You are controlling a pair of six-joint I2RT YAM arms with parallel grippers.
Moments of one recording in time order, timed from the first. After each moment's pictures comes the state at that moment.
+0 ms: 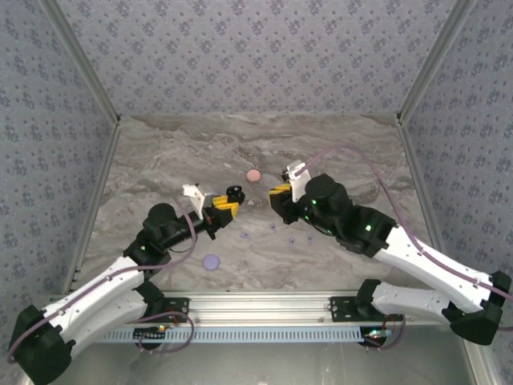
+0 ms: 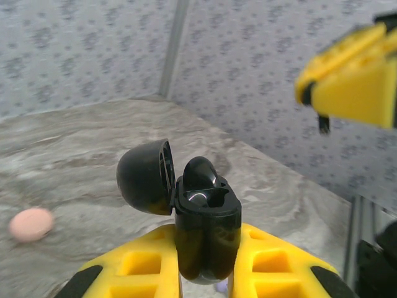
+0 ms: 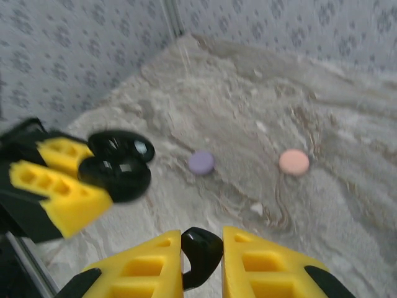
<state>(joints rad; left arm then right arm) -0.71 0.77 0.42 0.32 0.35 -0.28 0.97 0.99 1.05 -0.45 0.16 0.26</state>
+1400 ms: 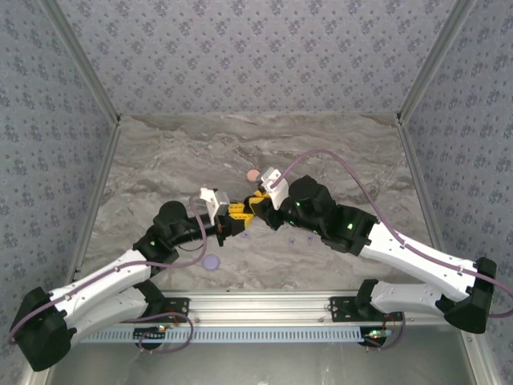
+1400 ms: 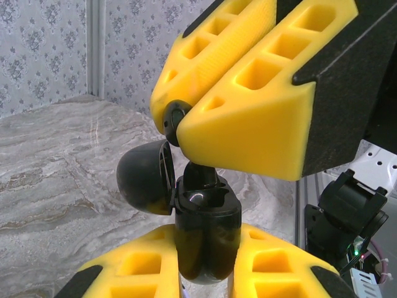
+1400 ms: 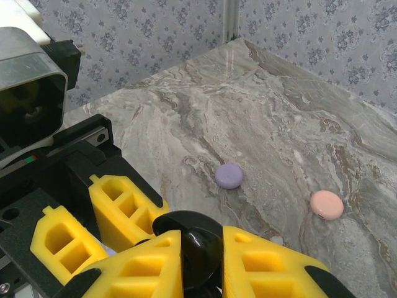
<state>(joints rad) -0.78 0.87 0.46 0.38 0.48 -0.21 1.03 1.09 1.05 -0.34 0.08 0.06</state>
